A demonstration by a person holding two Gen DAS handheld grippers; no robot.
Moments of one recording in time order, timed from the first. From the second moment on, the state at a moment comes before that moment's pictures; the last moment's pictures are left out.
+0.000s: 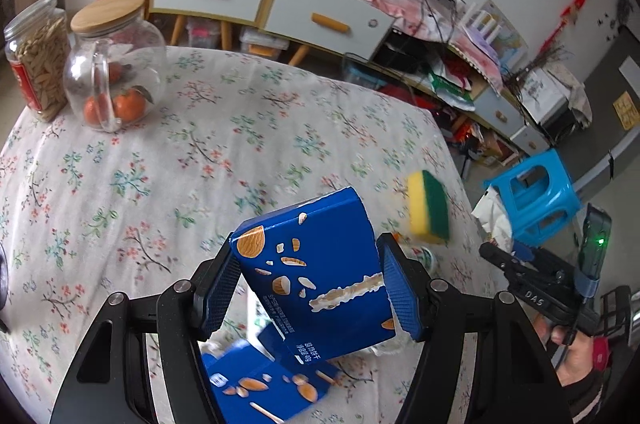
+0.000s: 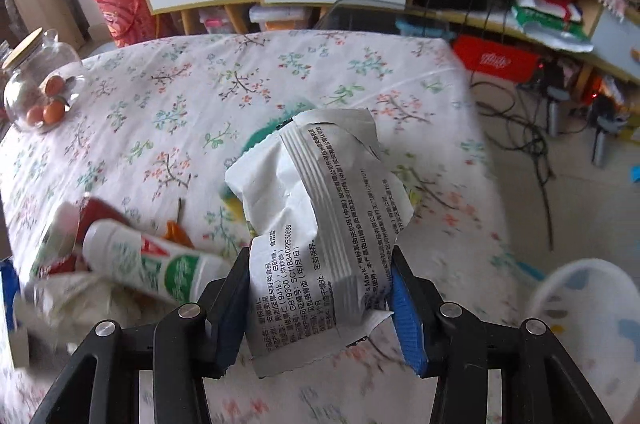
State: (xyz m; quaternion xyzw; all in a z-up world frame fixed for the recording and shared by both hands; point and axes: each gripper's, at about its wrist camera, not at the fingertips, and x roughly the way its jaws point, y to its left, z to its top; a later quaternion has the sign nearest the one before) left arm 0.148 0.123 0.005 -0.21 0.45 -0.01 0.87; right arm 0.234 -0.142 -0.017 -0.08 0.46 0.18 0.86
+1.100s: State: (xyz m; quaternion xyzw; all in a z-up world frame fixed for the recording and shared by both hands) left arm 0.188 -0.099 0.019 -0.11 0.48 -0.13 0.86; right arm 0.189 -0.391 -0.020 0.05 0.51 0.01 0.86
